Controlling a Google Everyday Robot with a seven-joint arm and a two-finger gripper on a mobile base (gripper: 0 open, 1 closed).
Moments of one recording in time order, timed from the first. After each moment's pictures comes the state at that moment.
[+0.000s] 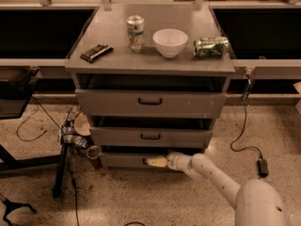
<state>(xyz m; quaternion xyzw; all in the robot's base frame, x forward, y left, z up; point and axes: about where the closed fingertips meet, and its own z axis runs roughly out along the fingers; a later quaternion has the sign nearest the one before) 0.706 -0.053 0.257 -0.19 0.82 0.37 0.40</state>
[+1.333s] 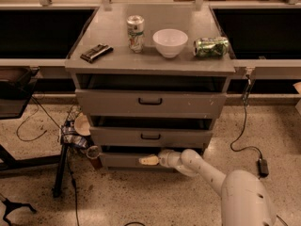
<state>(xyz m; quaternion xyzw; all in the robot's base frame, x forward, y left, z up) 0.726 -0.013 0.246 -0.22 0.82 0.35 0.39</state>
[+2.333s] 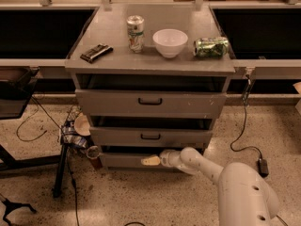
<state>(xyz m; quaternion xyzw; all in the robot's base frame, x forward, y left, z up) 0.724 -0.024 0.237 -0.22 0.85 0.32 0.36</state>
